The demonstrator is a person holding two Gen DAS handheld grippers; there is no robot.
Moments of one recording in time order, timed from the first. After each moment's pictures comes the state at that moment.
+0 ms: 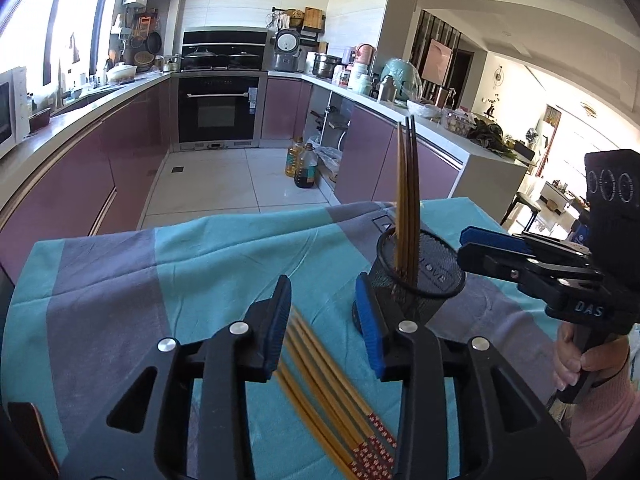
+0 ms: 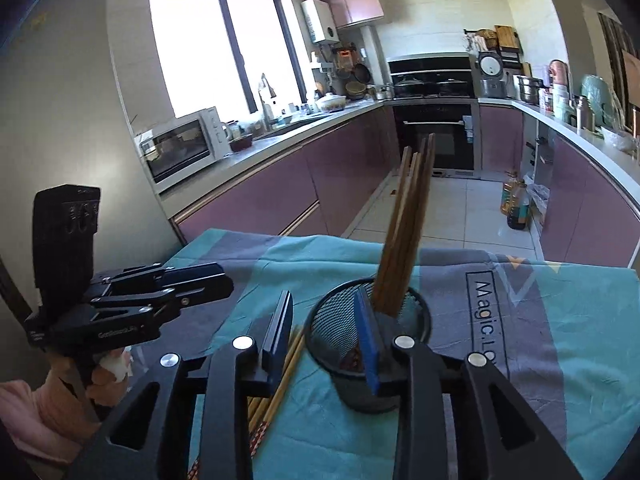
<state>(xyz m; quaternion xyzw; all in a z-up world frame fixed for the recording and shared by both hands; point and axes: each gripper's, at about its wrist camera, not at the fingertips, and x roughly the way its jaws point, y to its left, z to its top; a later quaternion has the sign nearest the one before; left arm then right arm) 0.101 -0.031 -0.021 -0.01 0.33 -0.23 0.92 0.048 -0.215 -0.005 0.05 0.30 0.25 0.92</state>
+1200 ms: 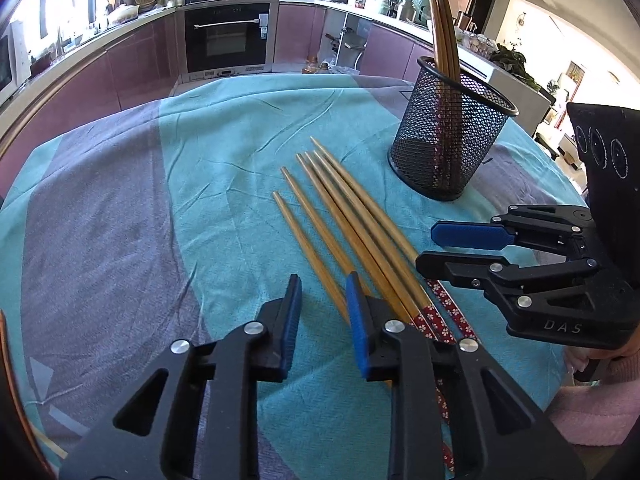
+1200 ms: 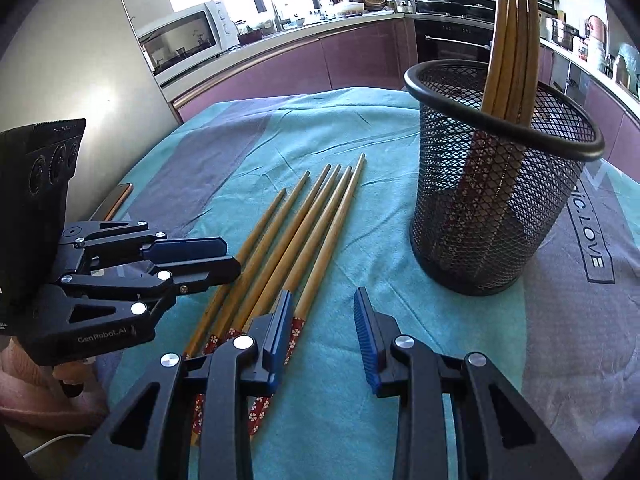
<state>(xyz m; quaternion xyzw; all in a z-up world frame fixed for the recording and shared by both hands) 0.071 -0.028 -0.127 0.02 0.45 -0.20 0.87 0.047 -0.157 -0.104 0.00 0.44 0.25 0.86</state>
